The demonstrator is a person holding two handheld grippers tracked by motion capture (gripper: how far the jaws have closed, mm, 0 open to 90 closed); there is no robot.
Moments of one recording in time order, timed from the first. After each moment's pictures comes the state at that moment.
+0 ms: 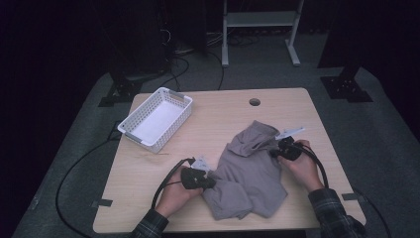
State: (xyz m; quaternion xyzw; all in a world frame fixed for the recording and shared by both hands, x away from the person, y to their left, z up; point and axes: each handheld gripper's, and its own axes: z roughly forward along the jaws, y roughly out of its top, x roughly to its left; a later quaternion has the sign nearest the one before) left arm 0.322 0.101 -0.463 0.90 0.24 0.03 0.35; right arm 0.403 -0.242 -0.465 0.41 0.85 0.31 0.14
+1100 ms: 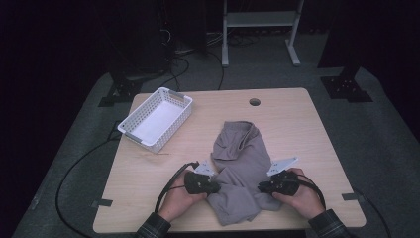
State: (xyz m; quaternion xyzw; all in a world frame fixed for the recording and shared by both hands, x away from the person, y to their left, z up) left arm 0.313 0.093 -0.466 0.90 0.24 0.02 0.36; right arm 0.303 -0.210 -0.466 0.28 0.90 0.33 0.05
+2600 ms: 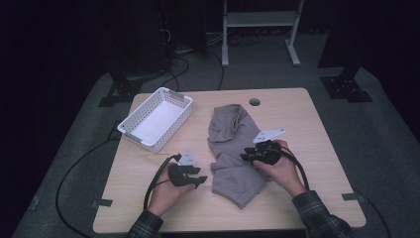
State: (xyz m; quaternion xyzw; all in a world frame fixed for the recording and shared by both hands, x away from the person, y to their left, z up) left arm 0.331 0.137 -0.459 0.87 0.31 0.10 0.36; right arm 0.375 -0.168 -0.433 0.31 0.85 0.41 0.11
